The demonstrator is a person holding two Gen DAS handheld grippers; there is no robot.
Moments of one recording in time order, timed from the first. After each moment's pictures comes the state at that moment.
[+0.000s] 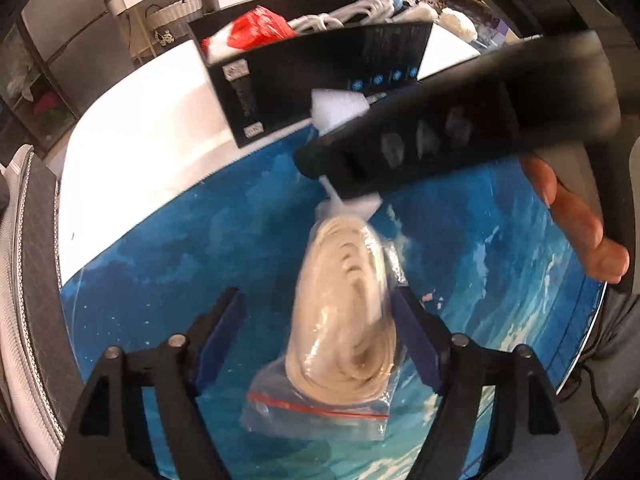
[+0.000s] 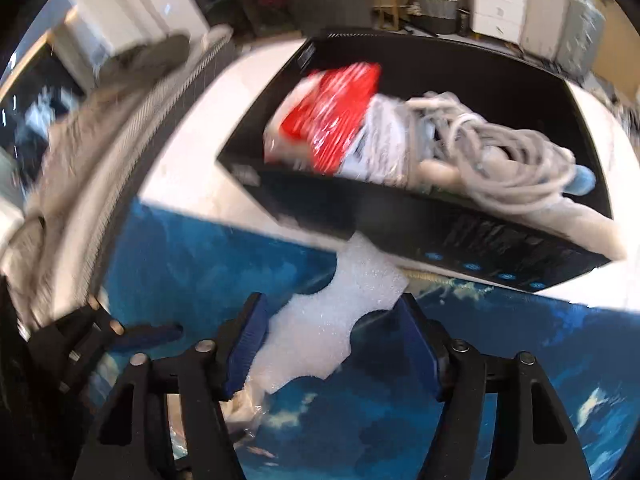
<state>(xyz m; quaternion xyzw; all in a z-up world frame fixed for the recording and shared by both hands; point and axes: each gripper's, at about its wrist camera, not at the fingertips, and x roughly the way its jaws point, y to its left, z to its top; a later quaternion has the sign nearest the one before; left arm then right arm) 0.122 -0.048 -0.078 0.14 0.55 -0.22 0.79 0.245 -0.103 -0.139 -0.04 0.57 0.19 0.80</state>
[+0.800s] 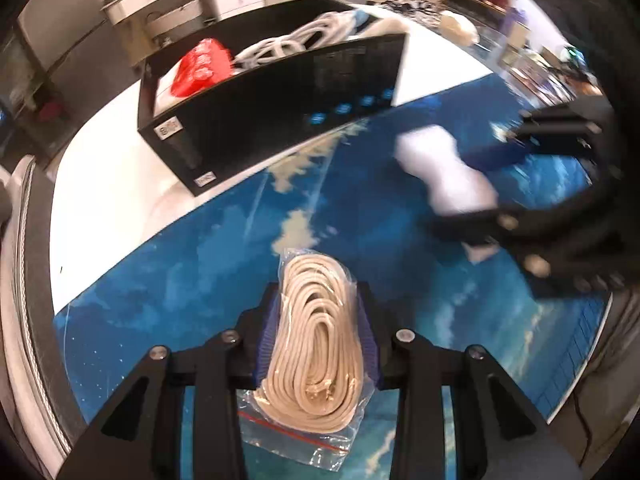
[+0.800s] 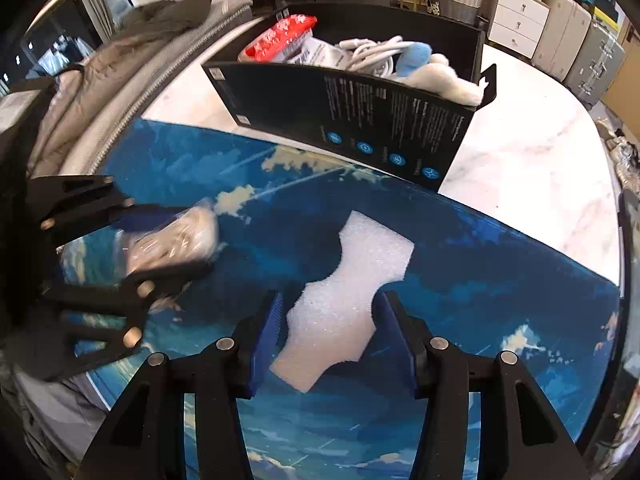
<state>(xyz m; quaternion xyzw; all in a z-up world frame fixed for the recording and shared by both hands) 0.169 -0.105 -0.074 0.14 0.54 -0.20 0.80 0.192 -0.169 -0.138 -0.09 0.57 0.22 0.78</state>
